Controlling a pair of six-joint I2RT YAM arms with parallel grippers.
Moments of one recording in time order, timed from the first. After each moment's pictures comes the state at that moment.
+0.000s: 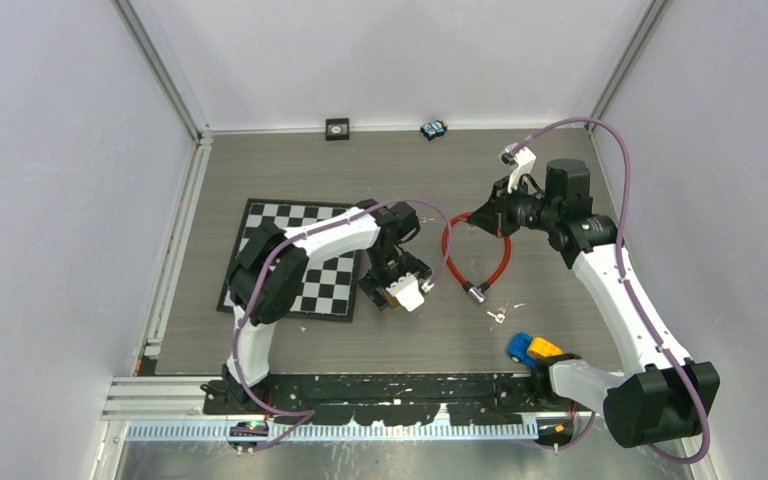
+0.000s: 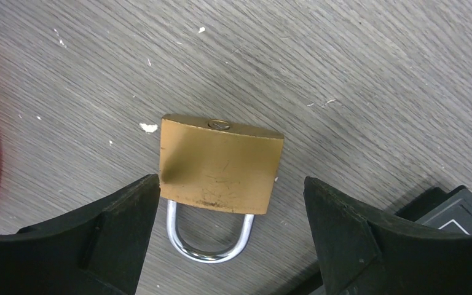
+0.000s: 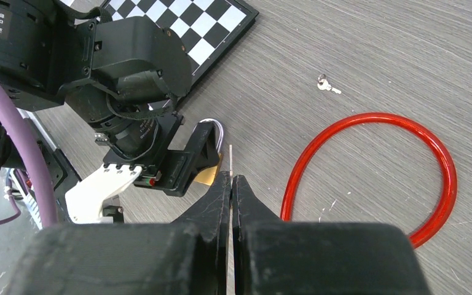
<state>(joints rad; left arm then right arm) -0.79 2.00 1.48 -1.03 0.49 1.73 0.14 1.12 1.03 -0.46 -0.67 0.00</state>
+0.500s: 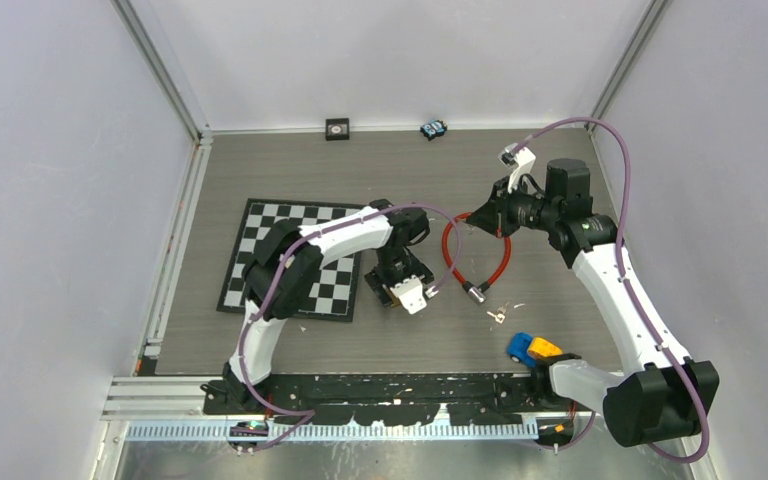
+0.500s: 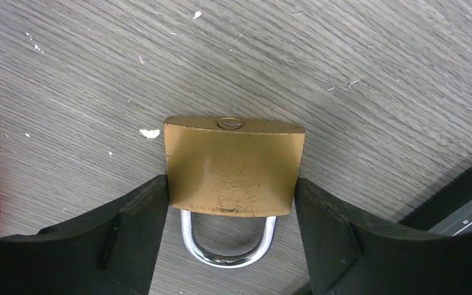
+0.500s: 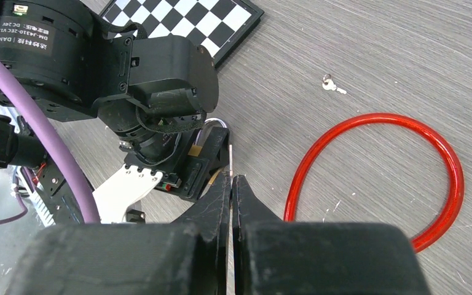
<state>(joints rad) -0.83 2.09 1.58 -1.08 0.40 1.82 0.14 1.12 1.03 -0.46 -0.69 0.00</state>
